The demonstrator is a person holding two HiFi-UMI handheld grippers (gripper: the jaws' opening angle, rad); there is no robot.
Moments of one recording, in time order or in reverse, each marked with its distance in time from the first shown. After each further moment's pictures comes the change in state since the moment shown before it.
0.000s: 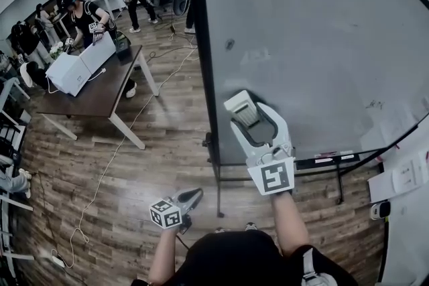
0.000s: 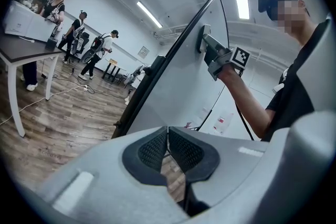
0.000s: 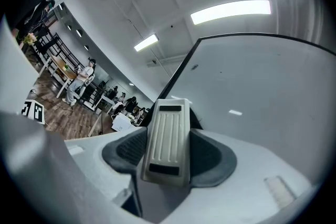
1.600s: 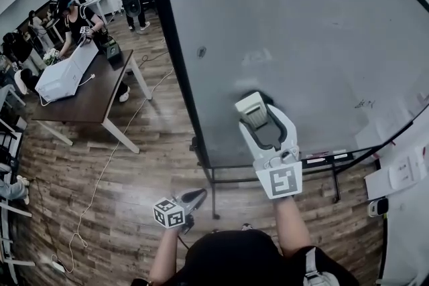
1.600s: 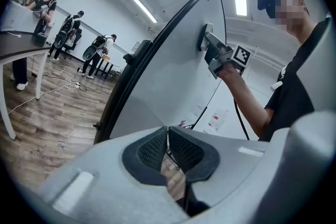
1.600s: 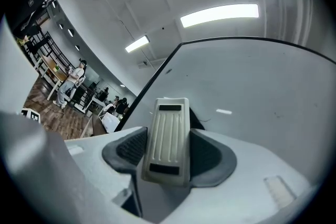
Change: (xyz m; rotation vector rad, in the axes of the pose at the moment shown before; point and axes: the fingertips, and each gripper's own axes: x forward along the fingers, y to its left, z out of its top) left arm 0.056 -0.028 0.000 0.016 0.037 -0.062; right arm -0.038 -0.058 -0.013 0.032 -0.029 -0.088
